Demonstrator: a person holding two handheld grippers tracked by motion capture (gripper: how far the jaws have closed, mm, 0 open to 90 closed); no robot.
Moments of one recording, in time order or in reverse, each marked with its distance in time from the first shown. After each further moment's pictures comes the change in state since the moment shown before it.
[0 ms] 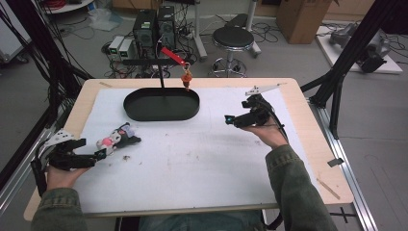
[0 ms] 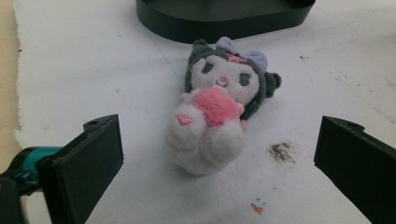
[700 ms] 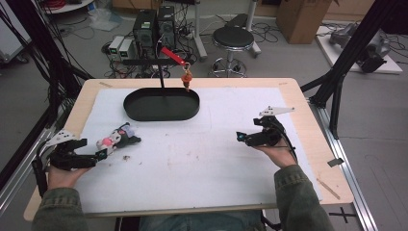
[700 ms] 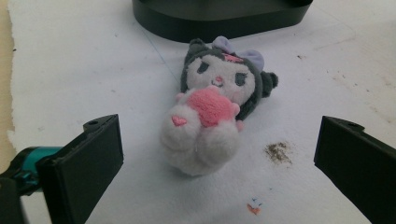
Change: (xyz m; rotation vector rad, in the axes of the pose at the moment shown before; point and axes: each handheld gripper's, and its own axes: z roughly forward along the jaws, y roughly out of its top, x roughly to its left) left arm -0.002 0.000 0.001 0.006 -0.005 0.001; right arm 0.000 -0.068 -0.020 -0.036 -0.032 0.071
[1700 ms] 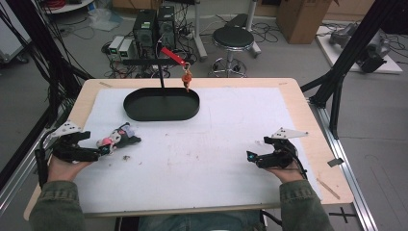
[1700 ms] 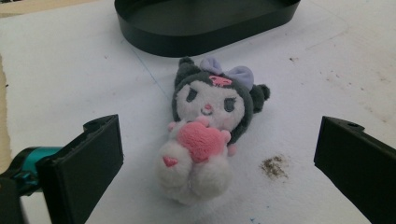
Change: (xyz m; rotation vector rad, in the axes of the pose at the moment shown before) left arm -0.004 0.028 0.008 0.049 -0.027 0.097; right arm 0.010 -0.057 -0.032 -0.020 -0.027 0.019
